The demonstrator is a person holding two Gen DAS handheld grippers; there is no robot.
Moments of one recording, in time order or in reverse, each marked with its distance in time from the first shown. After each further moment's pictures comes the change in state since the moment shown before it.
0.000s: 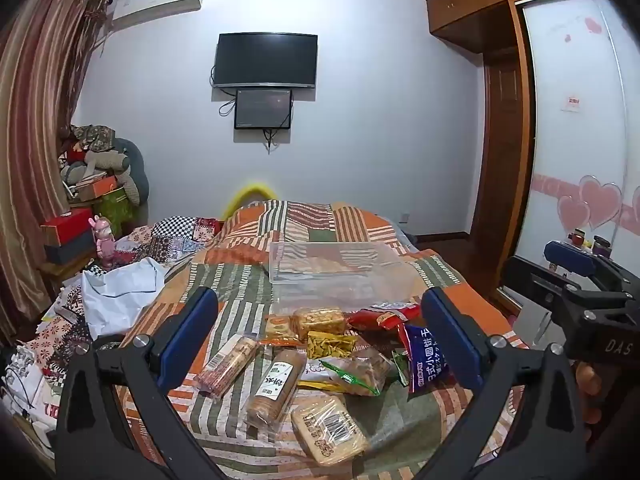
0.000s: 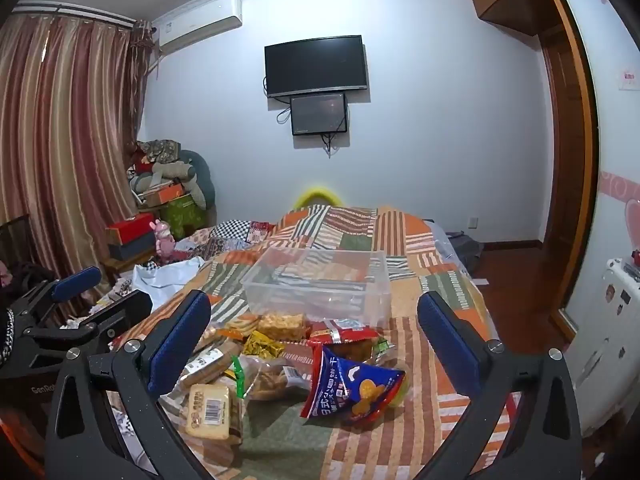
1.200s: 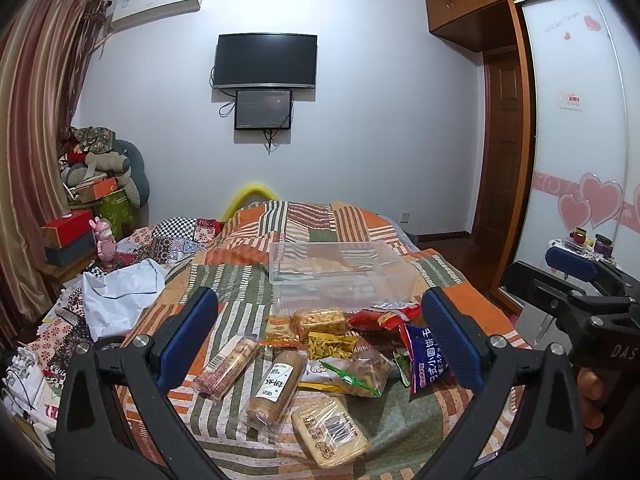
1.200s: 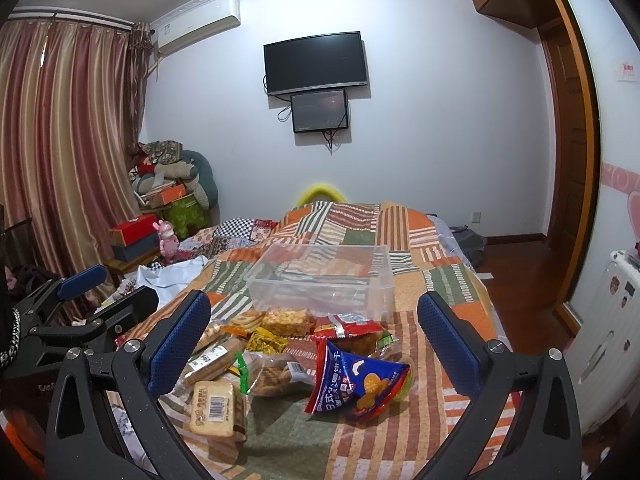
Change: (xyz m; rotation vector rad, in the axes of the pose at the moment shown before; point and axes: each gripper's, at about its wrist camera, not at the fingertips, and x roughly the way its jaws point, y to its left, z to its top) left arm 0.001 -0.001 0.001 0.002 -0.004 -0.005; right arm 0.001 0.001 -0.005 0.016 0.018 0.019
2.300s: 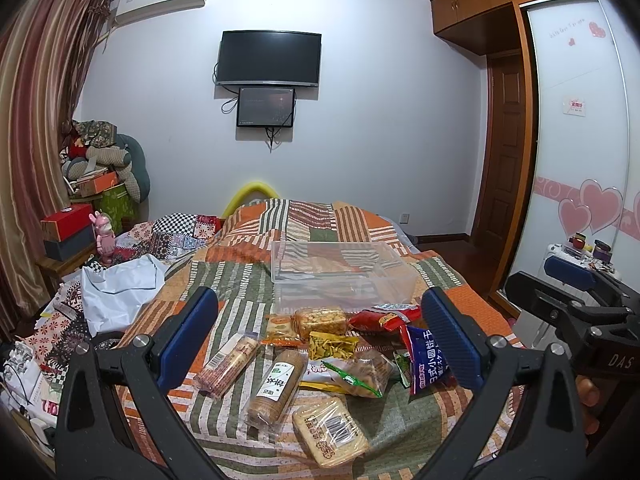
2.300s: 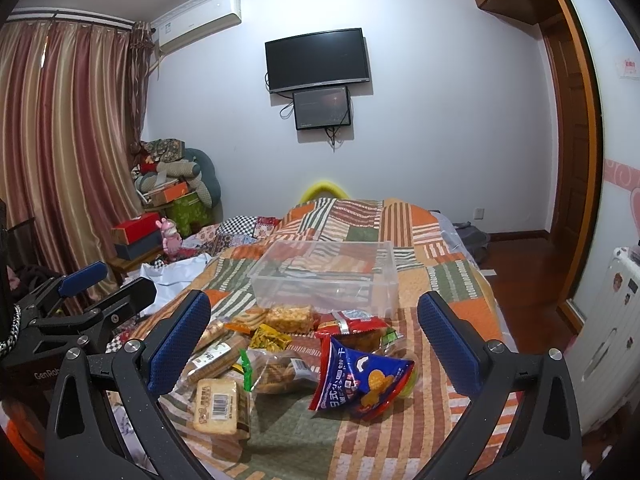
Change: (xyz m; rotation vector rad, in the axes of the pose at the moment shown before) left arm 0.002 0.005 0.000 -0.018 0.004 -0.001; right arm 0.000 0.002 -0.001 0.008 0.009 0.011
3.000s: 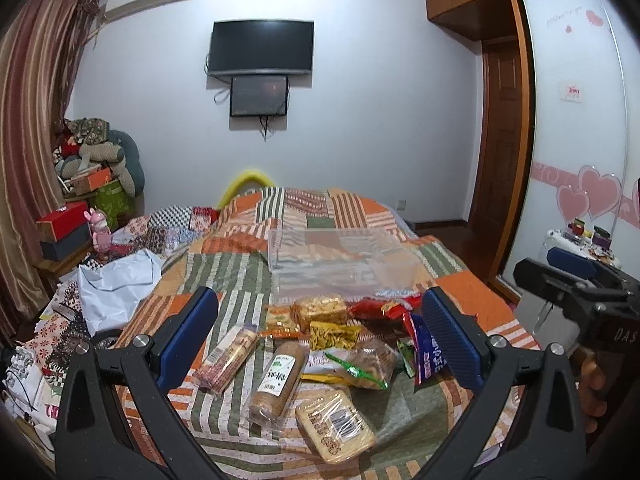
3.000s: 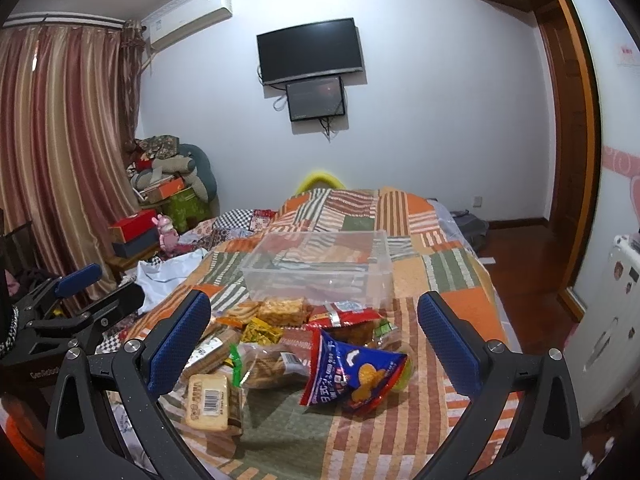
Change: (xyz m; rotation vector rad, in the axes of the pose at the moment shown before) left arm 0.013 0.003 -0.005 0.023 0.061 -0.015; right arm 0.011 -0.021 -0.001 0.039 0.055 -0.009
